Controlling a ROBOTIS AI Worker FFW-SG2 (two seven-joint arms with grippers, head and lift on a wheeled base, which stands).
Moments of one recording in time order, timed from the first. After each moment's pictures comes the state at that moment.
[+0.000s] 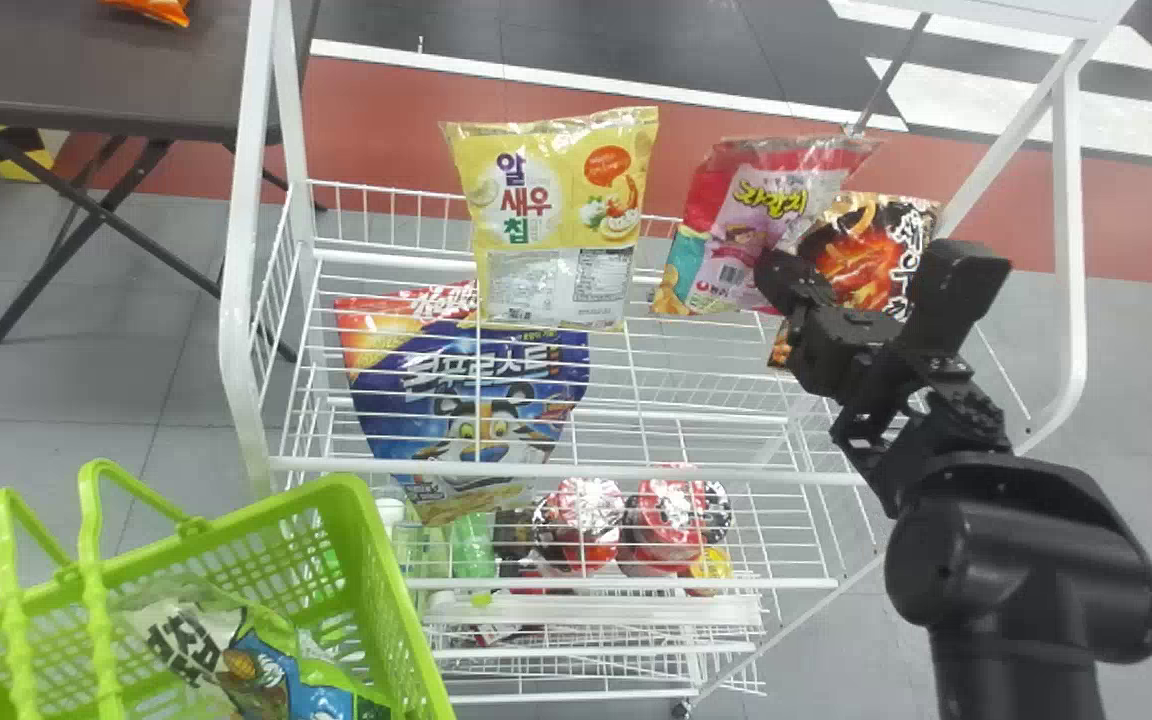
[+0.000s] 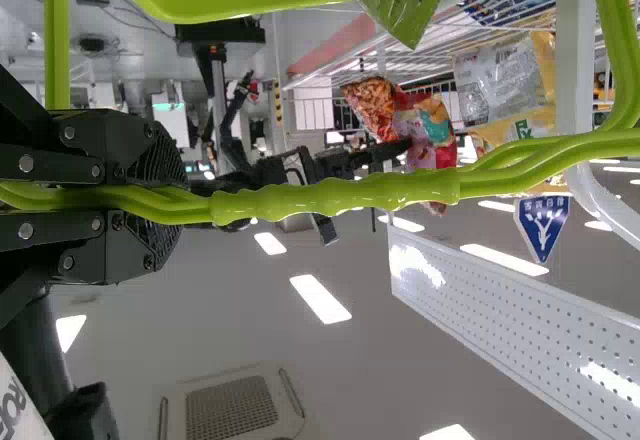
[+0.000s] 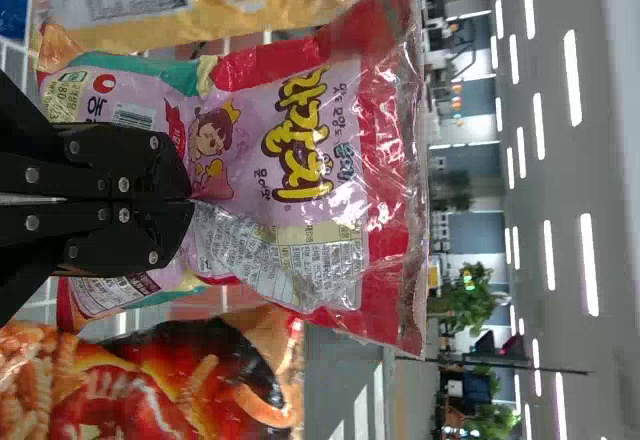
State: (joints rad) left arm 0.52 0.06 0.46 -2.02 0.42 1.49 -1.57; right arm 0.10 -0.07 -0.27 -1.89 -0.14 0.44 0.33
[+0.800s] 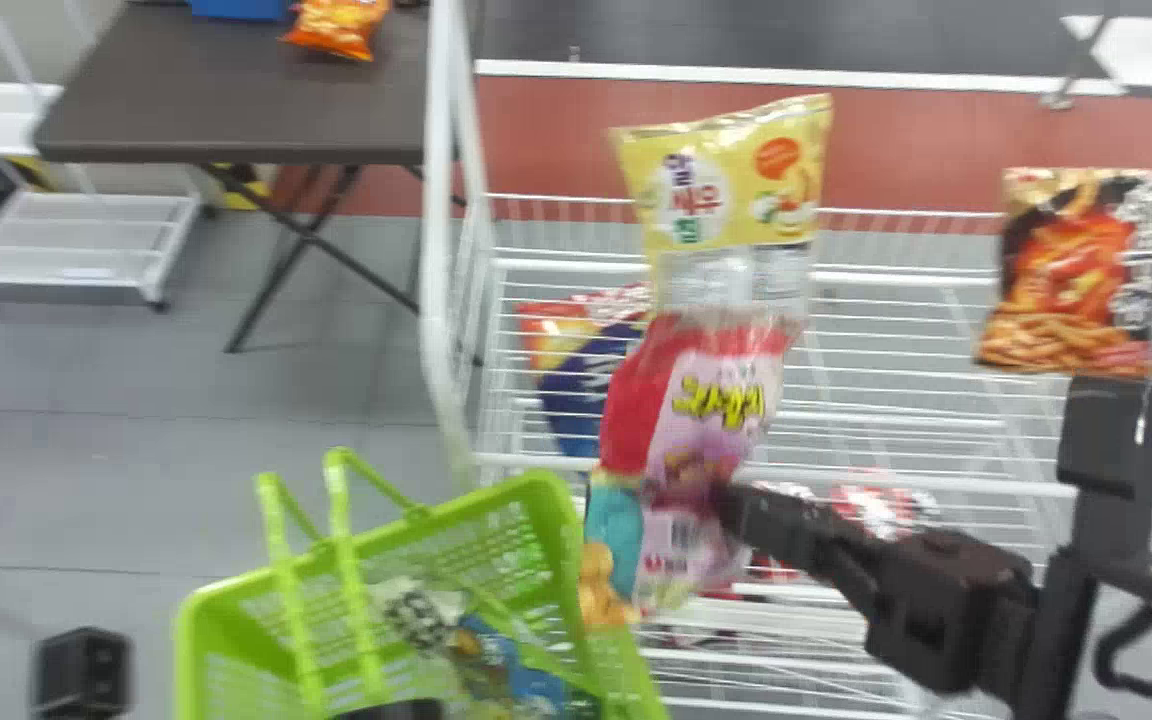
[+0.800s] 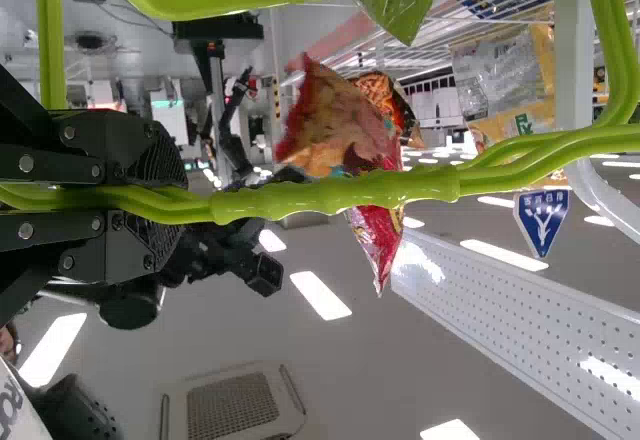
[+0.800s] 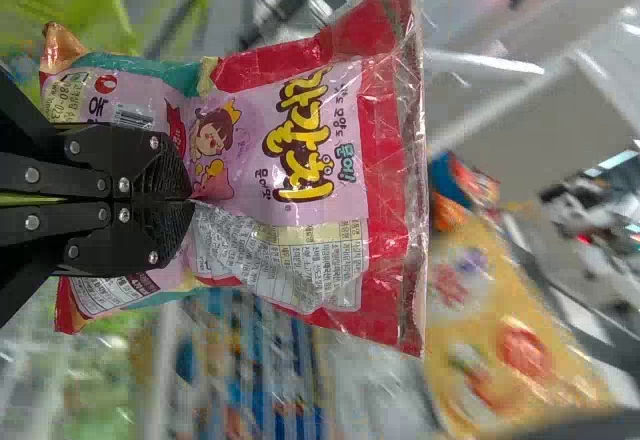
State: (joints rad) left arm 0.51 0.05 0.46 -2.02 0.42 1.49 -1.57; right arm 0.51 -0.04 -0.09 -2.58 -0.55 1.28 0.33
